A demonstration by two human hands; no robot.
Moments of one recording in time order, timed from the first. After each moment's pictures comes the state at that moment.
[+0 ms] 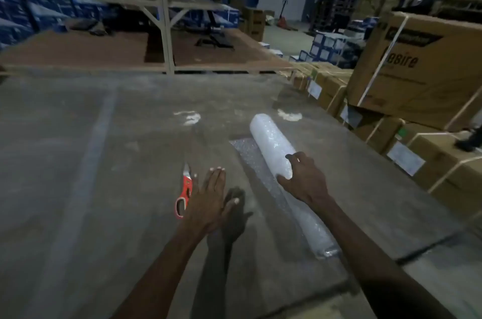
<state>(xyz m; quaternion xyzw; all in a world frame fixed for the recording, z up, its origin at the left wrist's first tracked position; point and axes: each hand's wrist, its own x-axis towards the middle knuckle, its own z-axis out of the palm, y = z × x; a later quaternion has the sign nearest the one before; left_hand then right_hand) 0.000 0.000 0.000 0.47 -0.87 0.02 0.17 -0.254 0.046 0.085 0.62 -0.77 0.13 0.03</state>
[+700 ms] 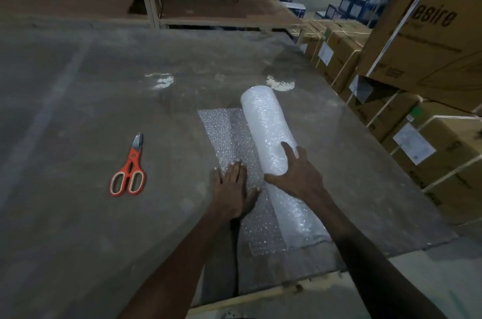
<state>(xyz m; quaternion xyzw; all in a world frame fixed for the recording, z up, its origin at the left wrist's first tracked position) -0.226 0.016 -0.048 0.55 -0.83 -0.11 0.04 -0.405 0.040 0.049 0.60 -0.77 0.09 -0.19</state>
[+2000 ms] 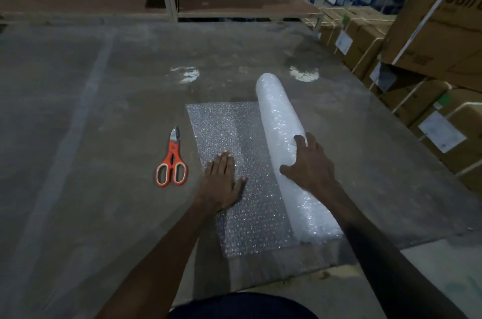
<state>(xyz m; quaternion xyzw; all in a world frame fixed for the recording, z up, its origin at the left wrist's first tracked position) -0.086 -0.001 -0.056 0.54 -0.83 -0.13 0.04 -0.310 0.041 0.061 0.60 -0.79 0.06 -0.12</state>
